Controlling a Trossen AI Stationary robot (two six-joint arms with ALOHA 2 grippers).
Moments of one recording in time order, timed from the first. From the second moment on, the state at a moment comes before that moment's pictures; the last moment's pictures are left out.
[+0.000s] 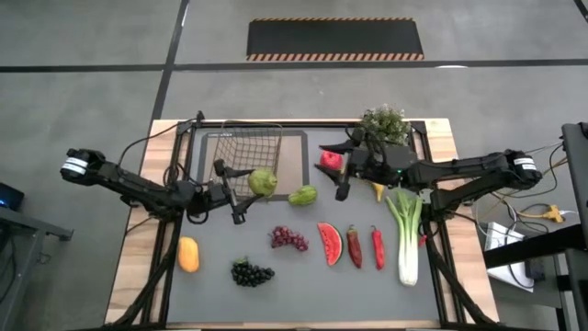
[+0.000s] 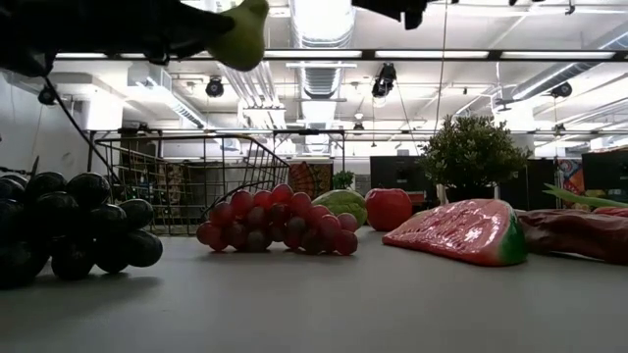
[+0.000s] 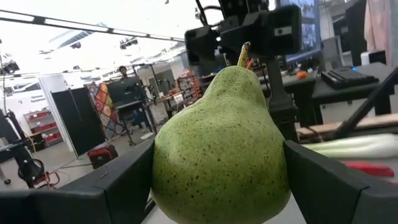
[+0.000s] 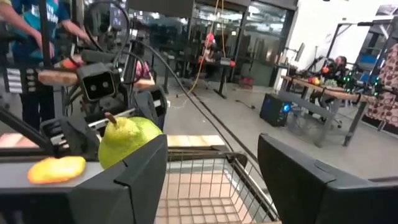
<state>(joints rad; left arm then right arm) -0.22 1.00 0.27 0.98 -0.53 0.38 -0.02 1.23 0.86 0.43 0.23 -0.18</state>
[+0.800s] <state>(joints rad) -0.22 0.96 0.24 1.02 -0.59 0.37 -0.02 1.61 1.17 0.39 0.02 -0.20</state>
